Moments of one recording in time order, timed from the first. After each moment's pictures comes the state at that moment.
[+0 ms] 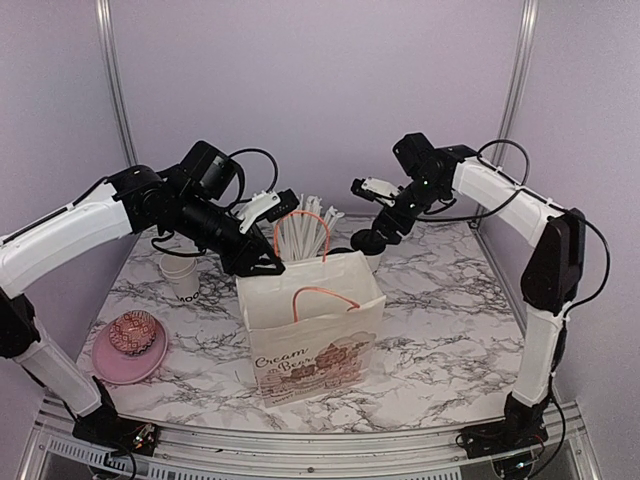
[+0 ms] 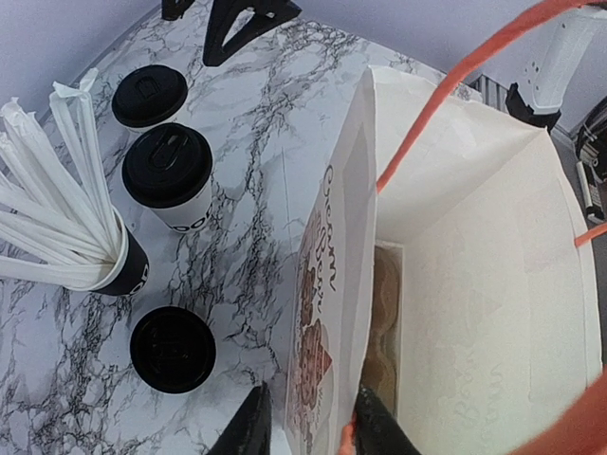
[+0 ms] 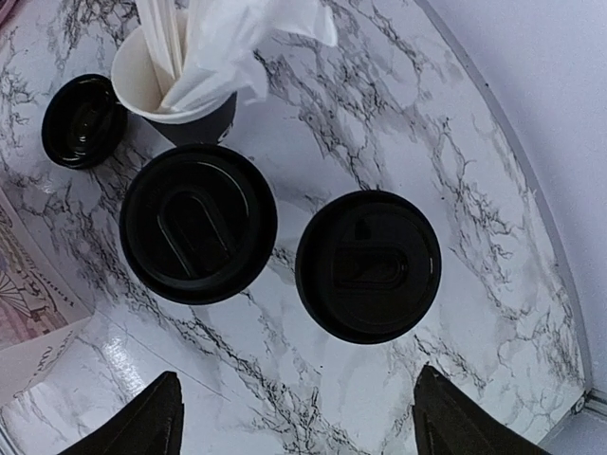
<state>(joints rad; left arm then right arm) -0.82 1.52 1.55 -0.86 0.37 0.18 0.47 1.94 1.97 -1.05 -0.23 -0.57</state>
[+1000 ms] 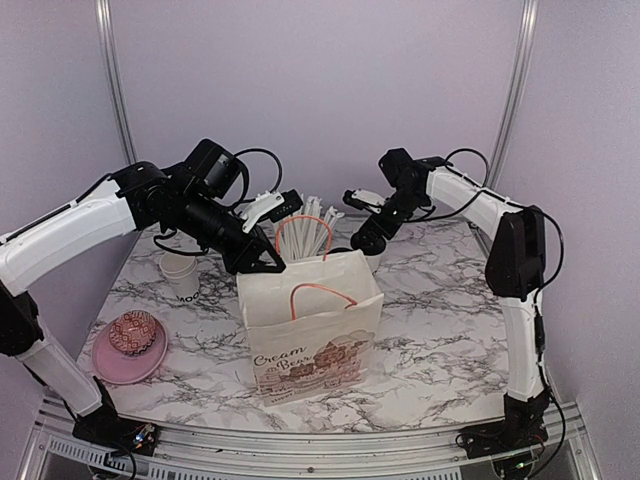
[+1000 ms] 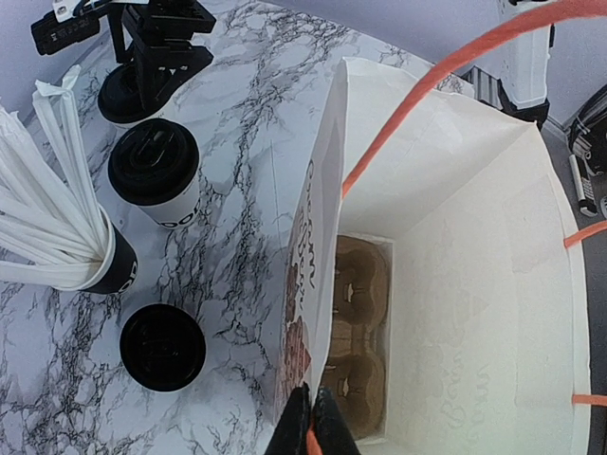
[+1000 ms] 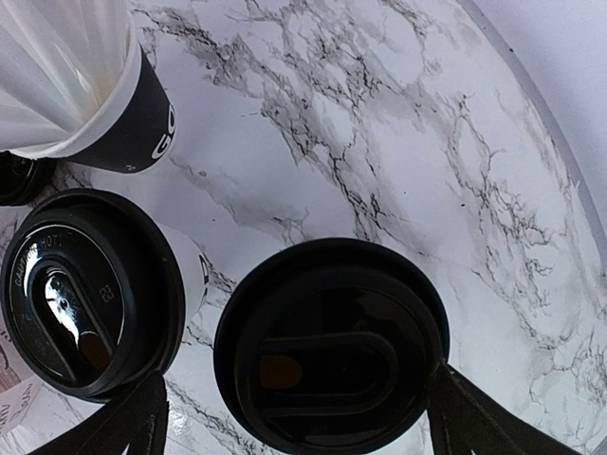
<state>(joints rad) -0.83 1.55 1.59 -0.90 0.39 0.17 0.43 2.24 2.18 -1.06 -0.26 -0.52</state>
